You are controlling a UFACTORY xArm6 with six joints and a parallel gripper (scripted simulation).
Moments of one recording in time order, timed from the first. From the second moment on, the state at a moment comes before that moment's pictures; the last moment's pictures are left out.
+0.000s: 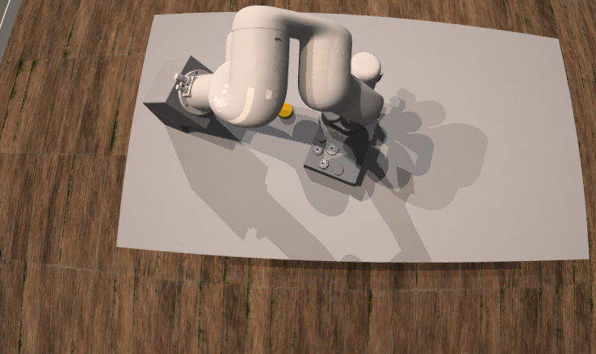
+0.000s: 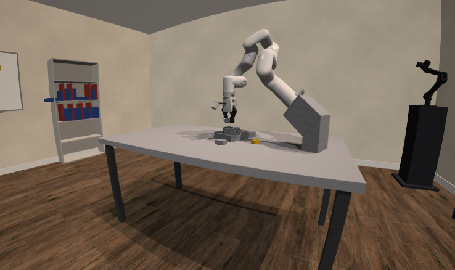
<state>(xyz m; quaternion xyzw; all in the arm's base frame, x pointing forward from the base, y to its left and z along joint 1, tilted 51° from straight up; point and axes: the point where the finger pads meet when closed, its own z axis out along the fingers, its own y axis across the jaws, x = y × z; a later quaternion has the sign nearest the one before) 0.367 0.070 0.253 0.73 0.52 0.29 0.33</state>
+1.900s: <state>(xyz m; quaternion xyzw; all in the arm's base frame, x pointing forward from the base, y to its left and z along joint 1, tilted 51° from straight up) 0.371 0.069 0.250 0.56 0.71 0.19 0.39</state>
